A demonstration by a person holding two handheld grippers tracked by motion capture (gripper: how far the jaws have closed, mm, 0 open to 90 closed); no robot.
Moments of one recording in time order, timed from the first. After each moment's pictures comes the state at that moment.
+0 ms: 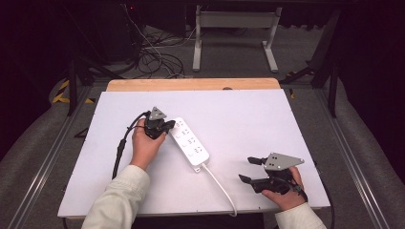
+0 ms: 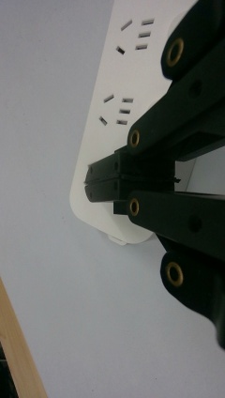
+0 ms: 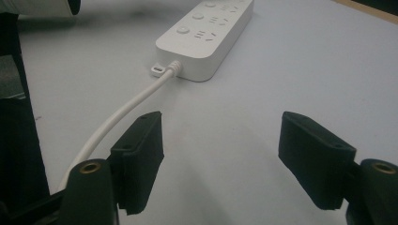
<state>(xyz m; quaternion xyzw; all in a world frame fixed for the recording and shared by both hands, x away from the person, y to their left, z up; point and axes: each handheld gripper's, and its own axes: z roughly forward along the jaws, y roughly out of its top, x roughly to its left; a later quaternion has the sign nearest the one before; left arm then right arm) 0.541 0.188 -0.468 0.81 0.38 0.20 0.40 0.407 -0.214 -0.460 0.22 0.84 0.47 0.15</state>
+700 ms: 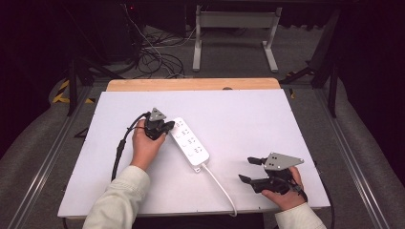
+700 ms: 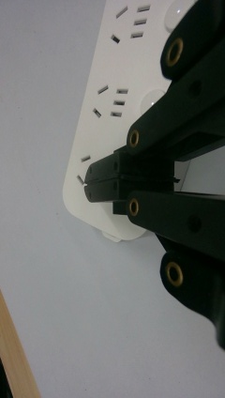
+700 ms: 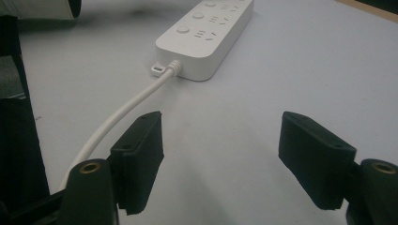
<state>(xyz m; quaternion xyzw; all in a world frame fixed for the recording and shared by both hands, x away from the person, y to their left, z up) 0.541 0.190 -0.472 0.80 0.39 0.21 0.40 0.407 -0.213 -0.461 0.22 0.84 0.47 0.15</state>
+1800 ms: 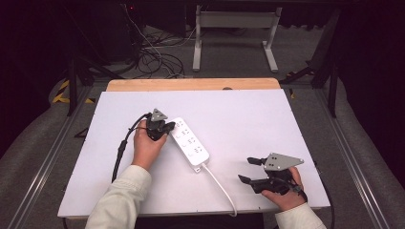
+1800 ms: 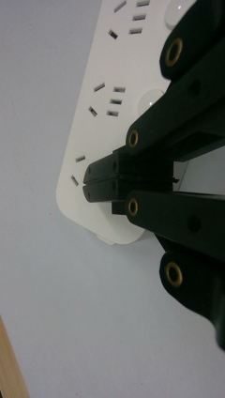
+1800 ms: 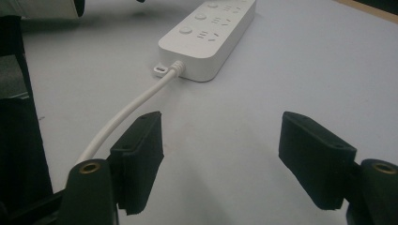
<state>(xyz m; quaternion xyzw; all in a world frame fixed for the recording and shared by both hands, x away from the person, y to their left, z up) 0.541 0.186 -0.474 0.80 0.40 0.20 0.39 0.406 -0.213 -0.460 0.22 0.84 0.47 0.14</state>
